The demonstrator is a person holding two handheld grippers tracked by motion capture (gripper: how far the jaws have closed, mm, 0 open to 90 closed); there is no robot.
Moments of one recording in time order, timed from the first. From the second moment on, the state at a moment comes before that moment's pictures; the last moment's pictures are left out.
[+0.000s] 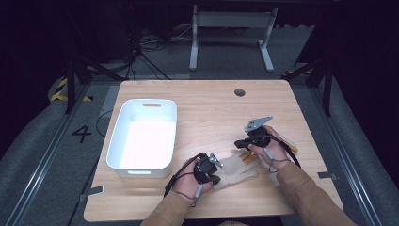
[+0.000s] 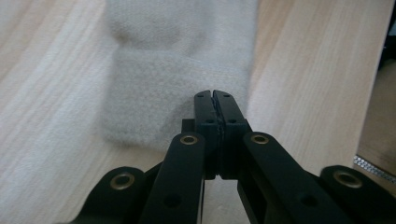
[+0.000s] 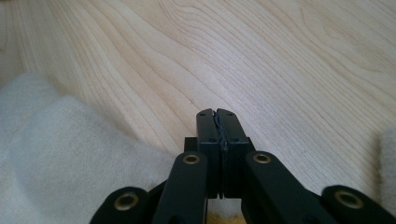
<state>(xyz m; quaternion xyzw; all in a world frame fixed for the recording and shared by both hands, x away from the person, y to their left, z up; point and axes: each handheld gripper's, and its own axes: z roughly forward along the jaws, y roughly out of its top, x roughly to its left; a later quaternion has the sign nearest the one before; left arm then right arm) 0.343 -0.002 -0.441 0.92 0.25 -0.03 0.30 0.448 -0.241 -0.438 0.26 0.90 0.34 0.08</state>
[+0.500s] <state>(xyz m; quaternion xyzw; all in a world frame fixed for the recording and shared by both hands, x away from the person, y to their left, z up) 0.358 0.009 -0.443 0.91 0.28 0.03 0.32 0.445 -0.254 -0.433 0.27 0.89 0.35 0.08</state>
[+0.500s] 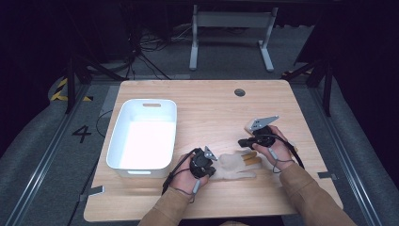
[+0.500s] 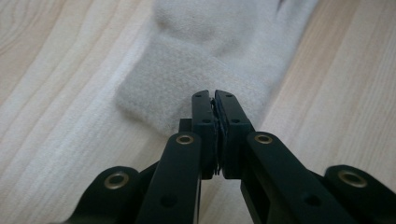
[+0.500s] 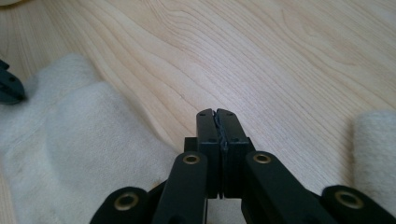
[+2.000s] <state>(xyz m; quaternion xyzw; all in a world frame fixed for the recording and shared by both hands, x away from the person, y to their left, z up) 0.365 0.044 -0.409 0.88 0.34 0.06 0.33 0.444 -0.310 -0.405 0.35 0.85 0.36 0.15</state>
